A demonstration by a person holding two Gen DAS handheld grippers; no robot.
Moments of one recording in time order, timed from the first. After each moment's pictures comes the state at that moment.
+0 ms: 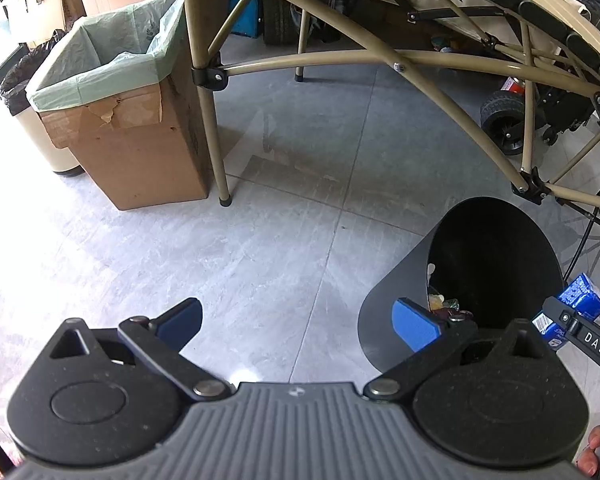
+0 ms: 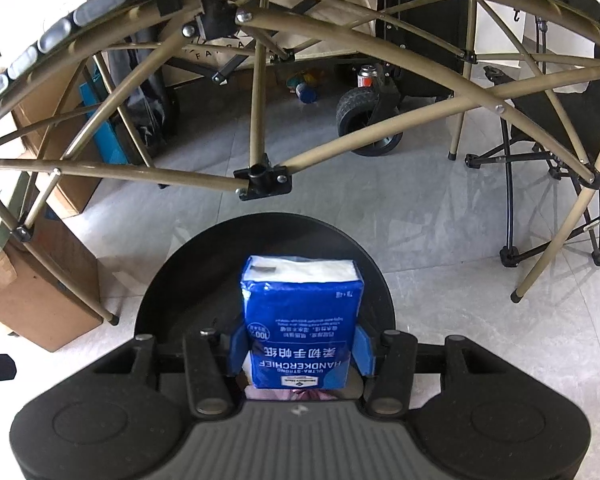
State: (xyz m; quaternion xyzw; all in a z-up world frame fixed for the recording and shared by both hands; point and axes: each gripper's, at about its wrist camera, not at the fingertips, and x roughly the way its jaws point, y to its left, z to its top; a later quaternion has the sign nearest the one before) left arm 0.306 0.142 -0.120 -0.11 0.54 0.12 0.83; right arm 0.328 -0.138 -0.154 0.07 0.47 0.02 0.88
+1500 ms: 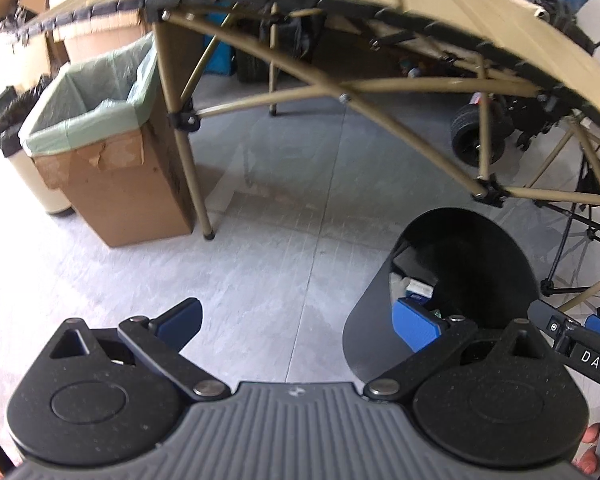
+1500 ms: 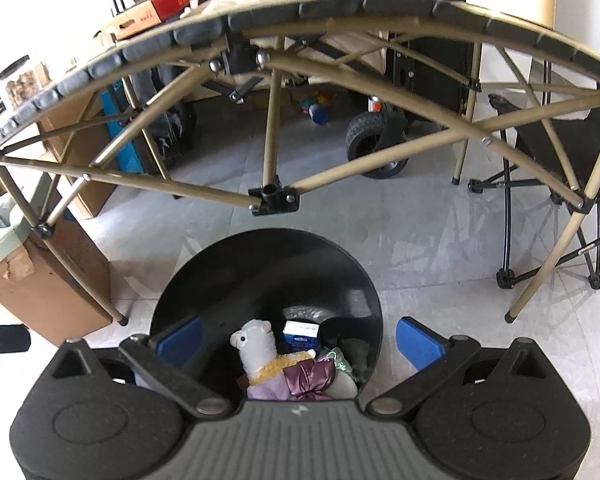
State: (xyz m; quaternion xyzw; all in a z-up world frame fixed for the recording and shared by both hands) left arm 0.290 0.112 -0.095 -0.08 0.49 0.09 0.87; right arm 0.302 -0.147 -0.128 0.06 0.43 0.05 0.90
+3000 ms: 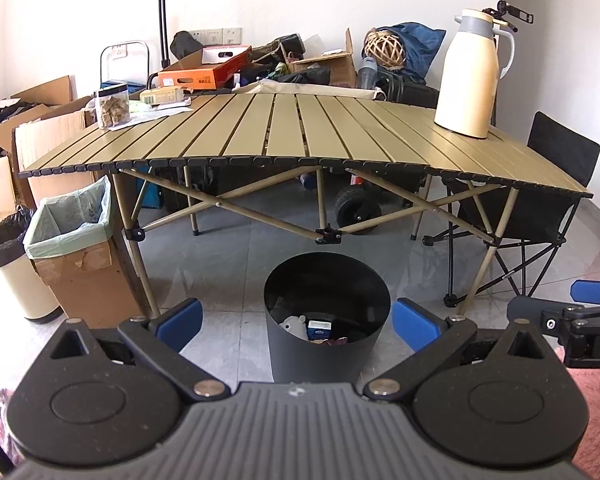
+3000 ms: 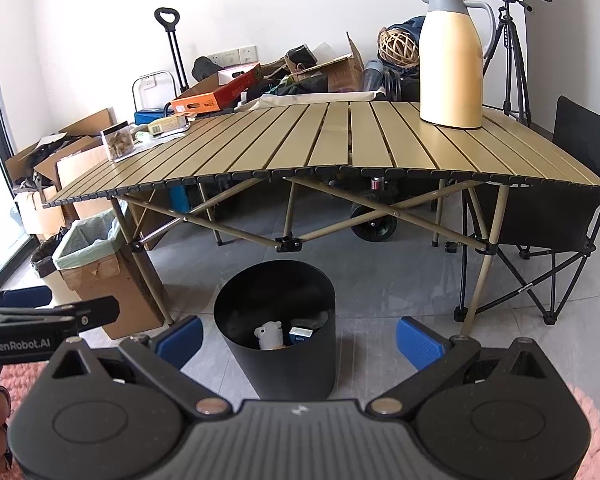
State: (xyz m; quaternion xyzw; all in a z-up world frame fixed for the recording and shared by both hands) left arm 0.089 0.011 0.008 -0.01 0.31 -0.03 0.95; right arm 0.085 -0.227 0.017 0.04 0.33 0.10 0.94
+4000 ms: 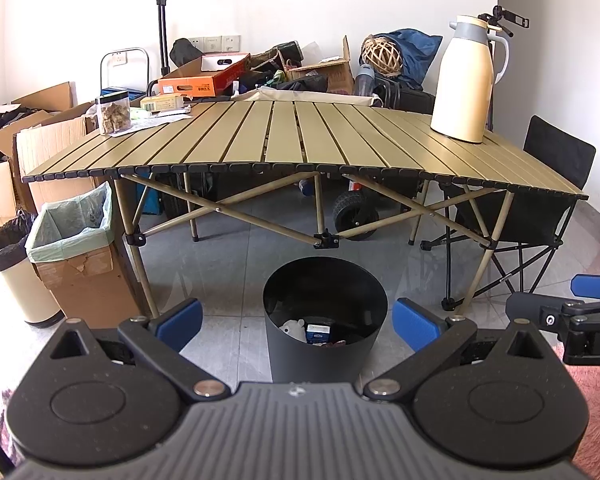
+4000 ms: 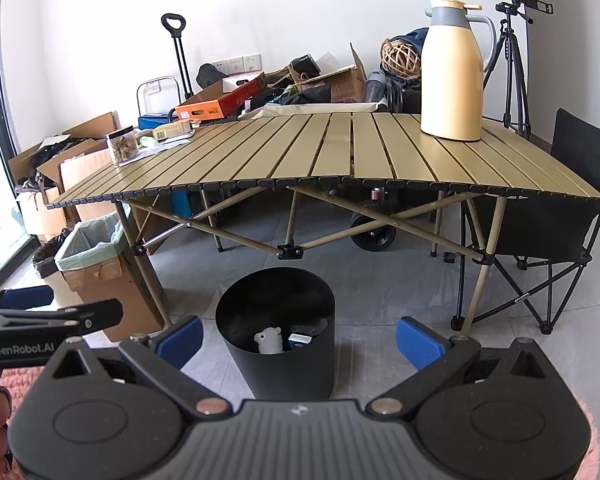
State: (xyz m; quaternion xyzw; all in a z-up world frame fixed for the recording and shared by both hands) left arm 0.081 0.015 0.012 0.00 0.30 -0.03 0.95; right arm 0.077 -0.224 0.023 0.03 0.32 0.10 0.94
